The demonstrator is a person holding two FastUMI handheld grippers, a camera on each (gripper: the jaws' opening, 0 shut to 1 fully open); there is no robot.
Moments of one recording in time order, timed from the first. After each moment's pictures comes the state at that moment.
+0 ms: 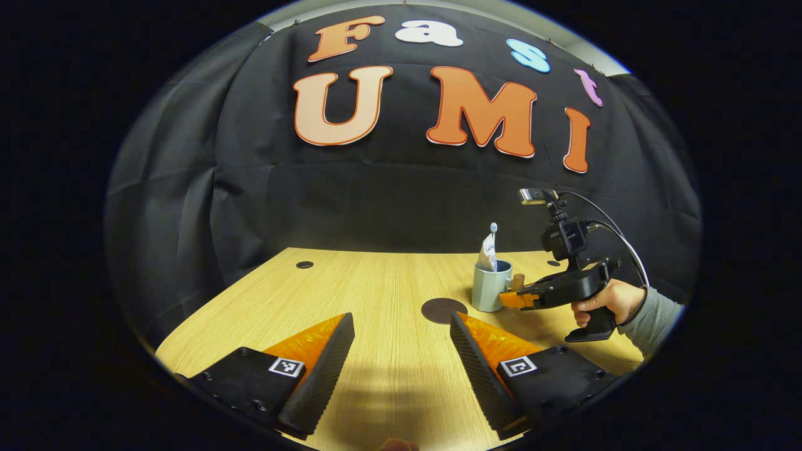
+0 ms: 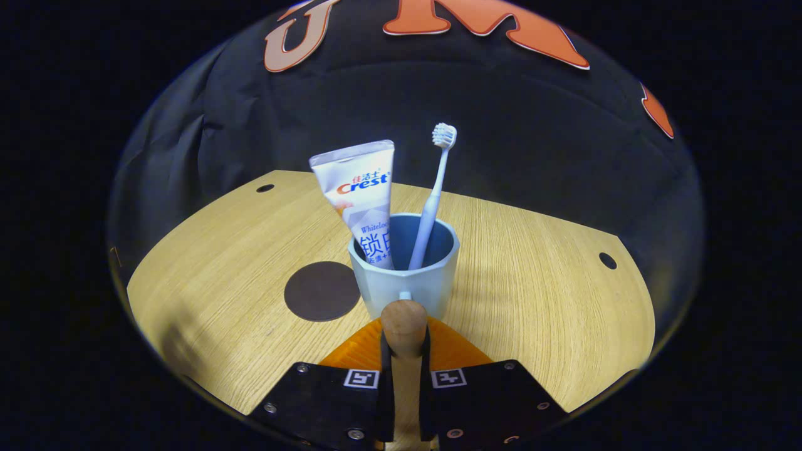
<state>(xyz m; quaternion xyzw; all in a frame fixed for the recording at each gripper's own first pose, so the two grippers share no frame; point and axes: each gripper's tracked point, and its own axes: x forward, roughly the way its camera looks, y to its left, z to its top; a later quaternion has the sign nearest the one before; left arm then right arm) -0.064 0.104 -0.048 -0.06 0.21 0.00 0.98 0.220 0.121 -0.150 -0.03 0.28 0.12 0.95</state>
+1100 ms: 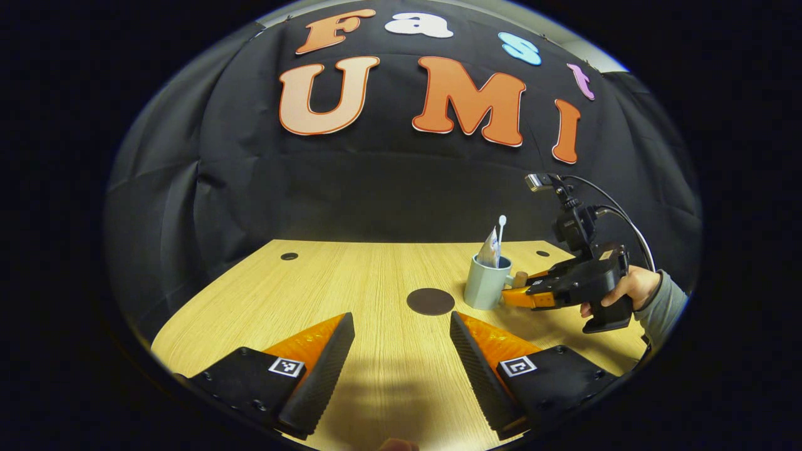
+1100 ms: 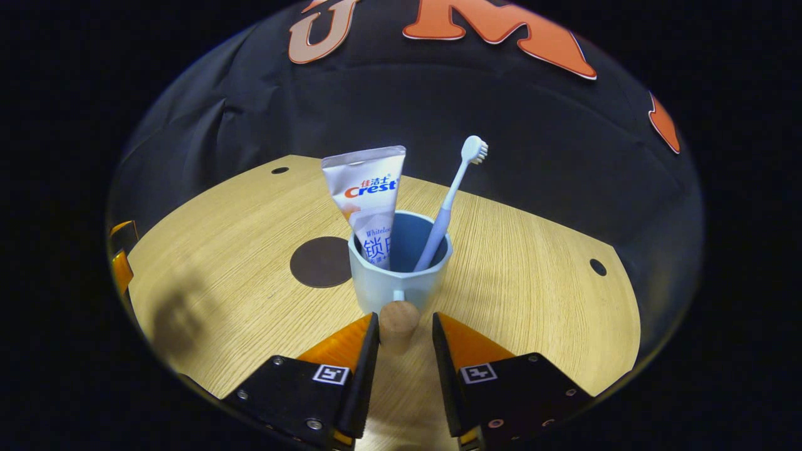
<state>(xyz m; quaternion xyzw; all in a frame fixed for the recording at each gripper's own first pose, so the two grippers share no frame) -0.074 0.096 -0.057 -0.05 0.23 -0.04 0.97 0.214 0.104 -0.139 -0.08 0.29 0.14 0.94</state>
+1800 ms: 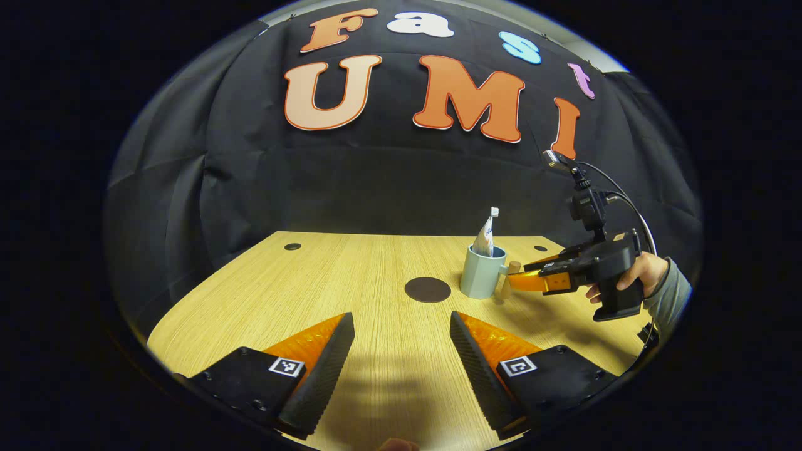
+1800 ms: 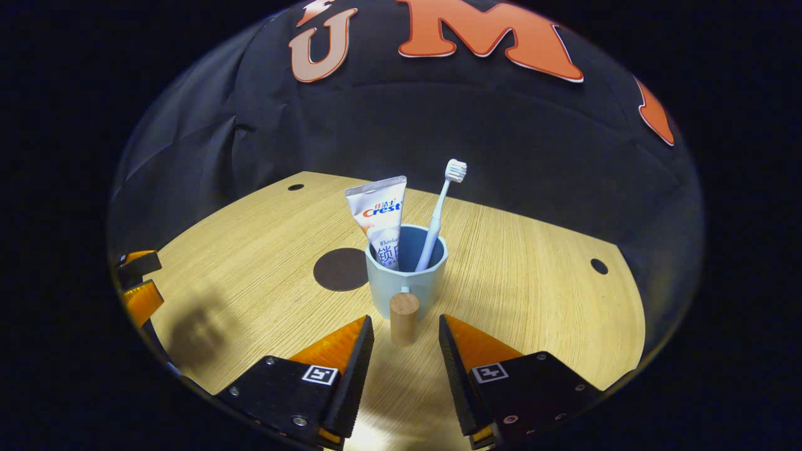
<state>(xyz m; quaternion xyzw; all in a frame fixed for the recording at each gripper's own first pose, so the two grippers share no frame) -0.079 0.099 -0.055 -0.05 0.24 -0.04 0.97 0.194 0.104 -0.117 -0.04 0.28 0.18 0.94</state>
